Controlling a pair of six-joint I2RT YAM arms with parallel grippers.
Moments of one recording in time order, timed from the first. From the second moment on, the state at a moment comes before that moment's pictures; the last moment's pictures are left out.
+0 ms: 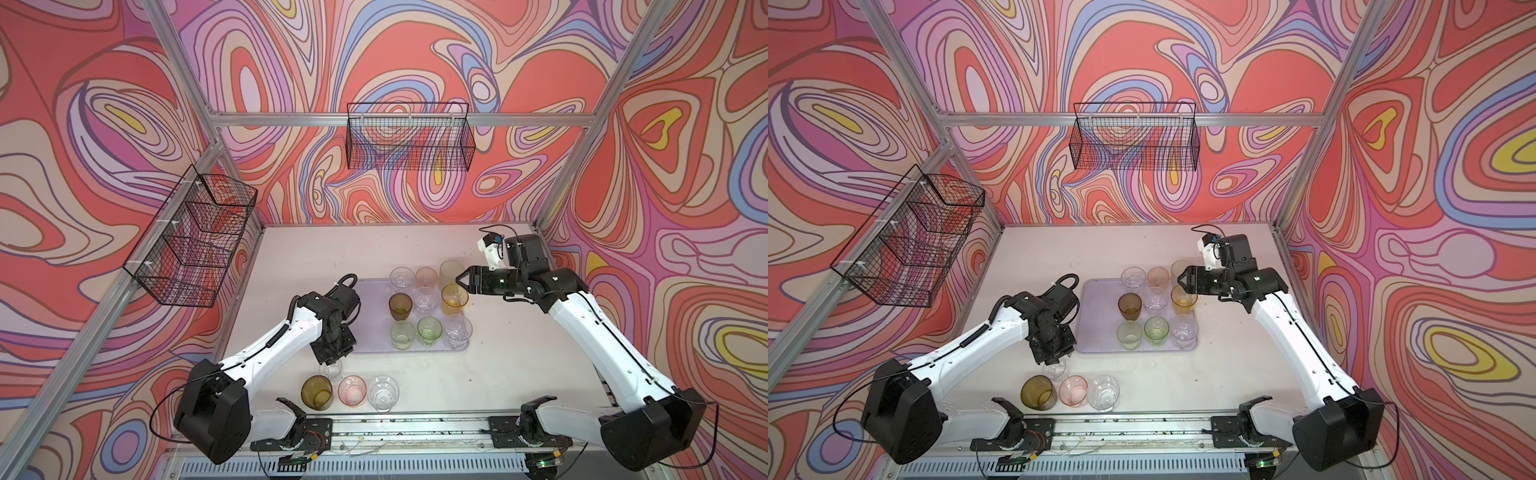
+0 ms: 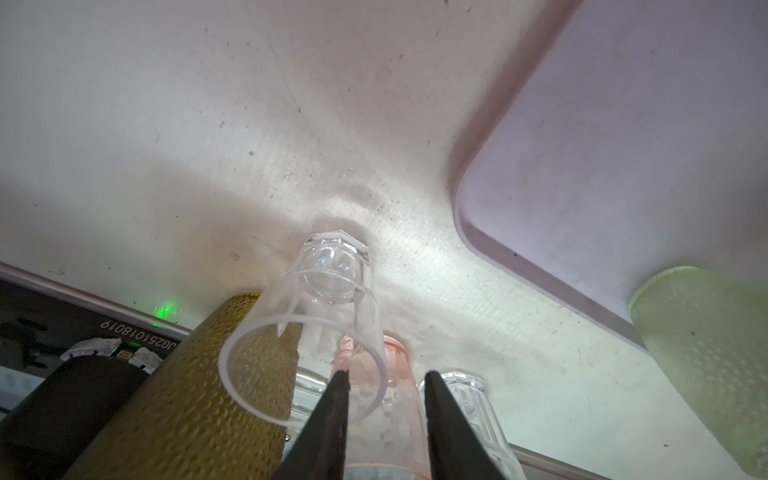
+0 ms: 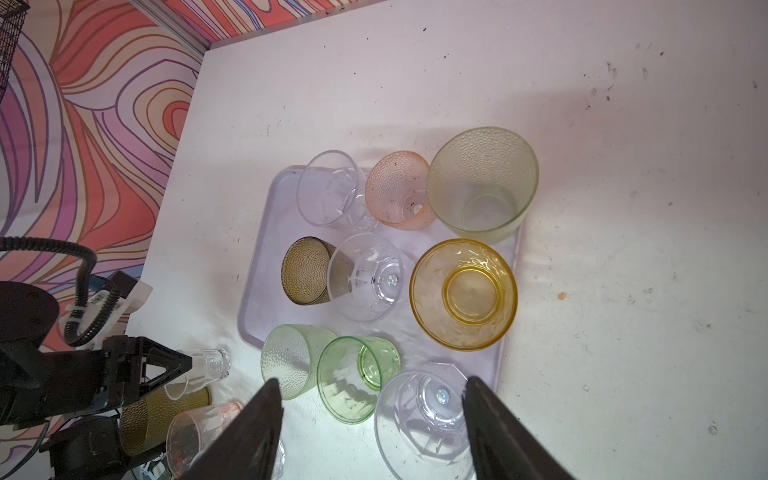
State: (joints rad) left arm -0.53 1.32 0.93 -1.17 0.06 -1.12; right arm 0.27 1.25 1.23 -0.80 -0.34 0.31
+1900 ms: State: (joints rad) left arm -0.47 1.50 1.17 -1.26 -0.02 -0.75; right arm 0.27 1.25 1.23 -0.80 -0.34 0.31
